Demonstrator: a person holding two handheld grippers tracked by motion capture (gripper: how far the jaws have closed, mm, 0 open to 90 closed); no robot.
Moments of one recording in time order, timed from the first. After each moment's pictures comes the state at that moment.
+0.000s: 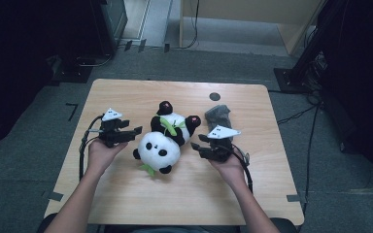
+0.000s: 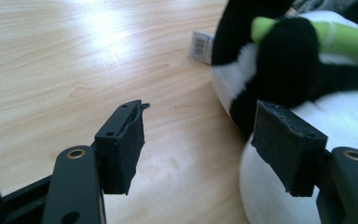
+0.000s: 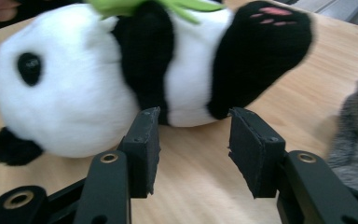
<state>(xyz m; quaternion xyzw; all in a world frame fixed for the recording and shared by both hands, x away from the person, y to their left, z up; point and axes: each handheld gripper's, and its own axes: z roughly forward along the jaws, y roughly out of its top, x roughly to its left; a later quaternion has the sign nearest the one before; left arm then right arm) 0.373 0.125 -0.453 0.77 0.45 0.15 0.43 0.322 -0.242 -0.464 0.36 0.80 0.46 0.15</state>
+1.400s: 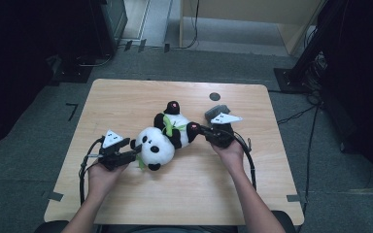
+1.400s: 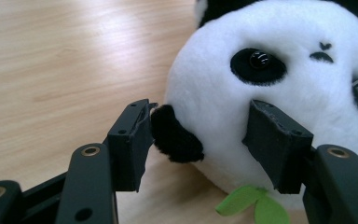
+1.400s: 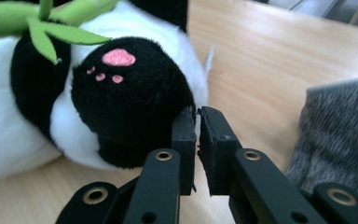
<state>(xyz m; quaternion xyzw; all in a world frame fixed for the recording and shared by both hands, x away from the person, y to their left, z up) 0.311 0.118 -0.471 0.77 0.45 0.17 0.43 0.366 -0.253 -0.469 0.40 0.78 0.46 0.15</state>
